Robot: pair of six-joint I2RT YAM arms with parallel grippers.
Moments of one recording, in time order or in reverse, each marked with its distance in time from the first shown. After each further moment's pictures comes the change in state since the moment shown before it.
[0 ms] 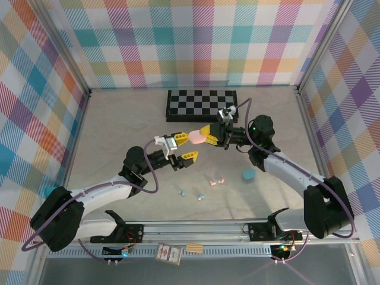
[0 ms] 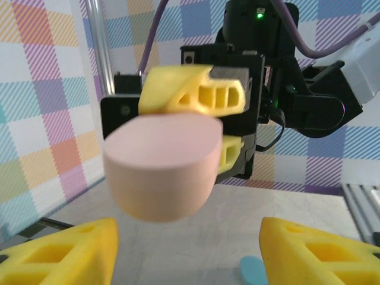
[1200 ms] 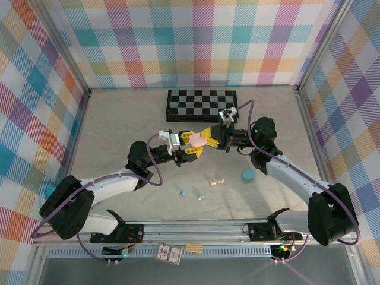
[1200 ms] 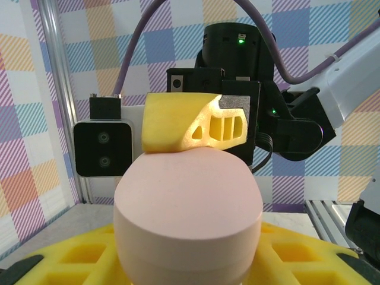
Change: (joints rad) left arm 0.001 0.117 0.093 0.122 0.144 -0.073; right arm 0.012 -0.052 -0.014 -0.042 -0.003 -0.020
